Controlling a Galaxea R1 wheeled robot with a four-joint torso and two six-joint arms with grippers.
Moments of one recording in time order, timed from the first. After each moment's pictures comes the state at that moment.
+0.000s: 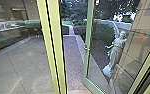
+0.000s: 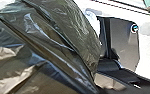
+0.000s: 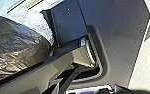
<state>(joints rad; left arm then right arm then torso) 1.41 2.92 -2.59 -0.55 0.07 0.33 -1.49 3.08 -2.66 0.07 -0.08 0.16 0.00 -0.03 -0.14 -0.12</state>
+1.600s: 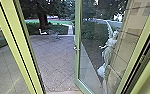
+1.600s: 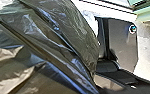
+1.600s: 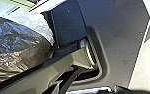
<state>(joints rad) 1.41 2.92 -2.59 -0.55 0.07 0.33 -1.49 3.07 -2.66 0.07 -0.08 0.16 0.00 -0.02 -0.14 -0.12</state>
